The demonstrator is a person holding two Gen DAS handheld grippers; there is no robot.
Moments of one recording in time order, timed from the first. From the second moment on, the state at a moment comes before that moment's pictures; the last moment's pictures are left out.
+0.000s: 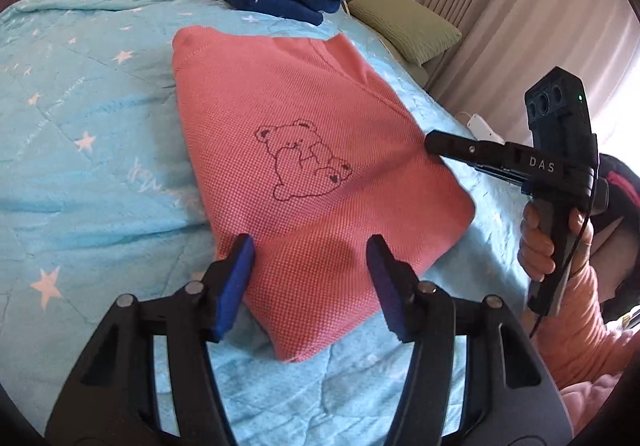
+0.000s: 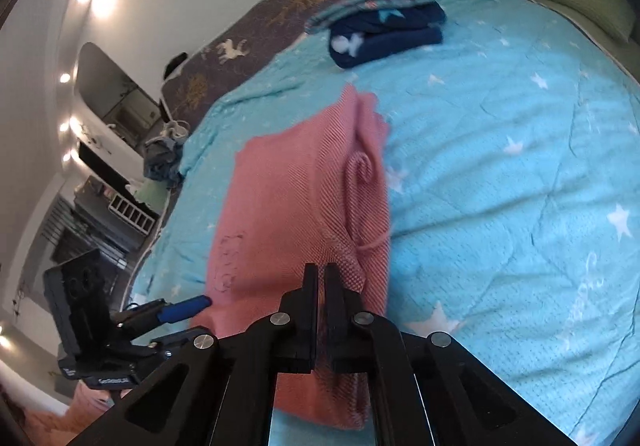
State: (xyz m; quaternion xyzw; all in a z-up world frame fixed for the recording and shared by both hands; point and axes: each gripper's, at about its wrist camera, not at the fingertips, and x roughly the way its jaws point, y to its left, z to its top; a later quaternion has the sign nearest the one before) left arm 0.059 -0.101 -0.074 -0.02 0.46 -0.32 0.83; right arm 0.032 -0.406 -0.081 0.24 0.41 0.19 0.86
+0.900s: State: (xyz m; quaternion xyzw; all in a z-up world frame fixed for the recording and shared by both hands) left arm 0.222 -0.248 -0.053 0.07 0.50 -0.33 0.80; right arm 0.088 -0.439 -0.102 0.33 0.41 0.21 0.83
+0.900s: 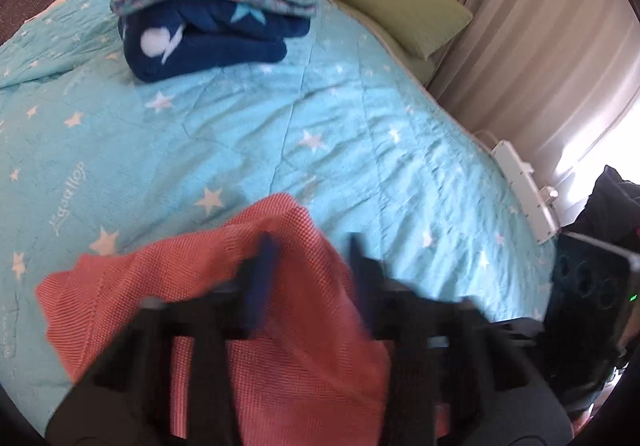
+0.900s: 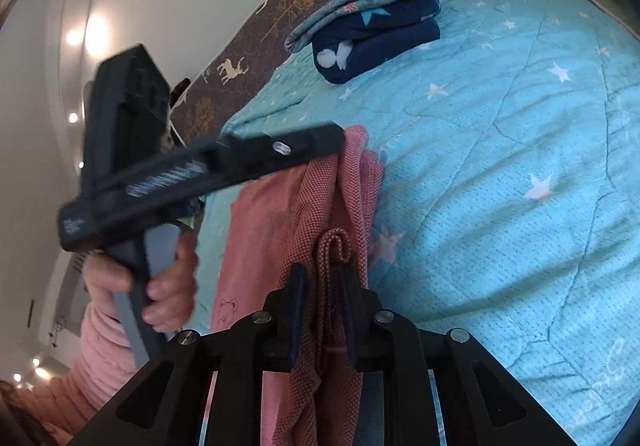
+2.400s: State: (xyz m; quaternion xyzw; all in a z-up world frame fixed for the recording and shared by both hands) left arm 0.216 -0.190 -0.014 0.00 0.44 -0.33 0.83; right arm 0.137 -0.462 -0.131 0.51 0.41 0.24 0.72
